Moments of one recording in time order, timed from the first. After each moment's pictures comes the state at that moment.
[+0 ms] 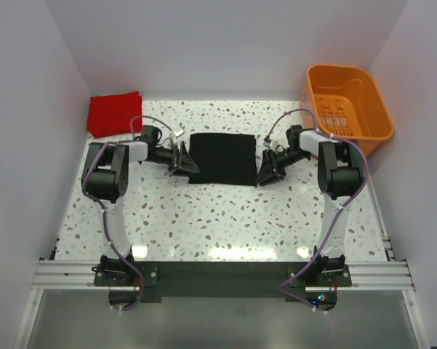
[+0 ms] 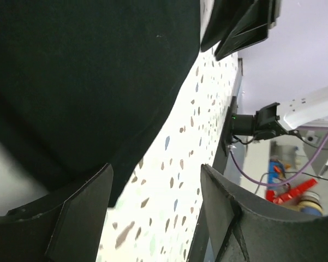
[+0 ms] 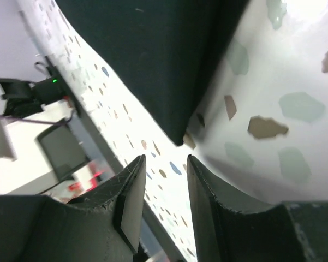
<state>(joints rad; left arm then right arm) -0.11 2.13 1.24 -0.24 1.20 -0.20 0.10 2.19 1.45 -0.90 -0.93 -0.11</state>
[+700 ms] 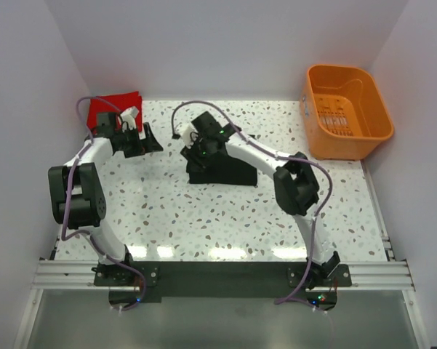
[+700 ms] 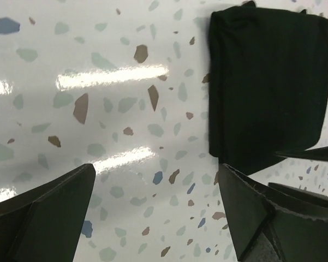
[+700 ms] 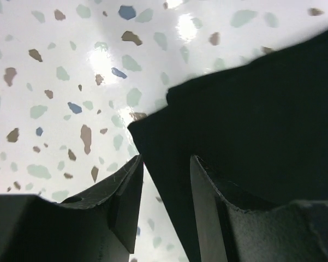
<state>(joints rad) 0.14 1.77 1.21 -0.34 0.60 -0.12 0.73 2.20 1.93 -0.68 -0.27 -0.27</state>
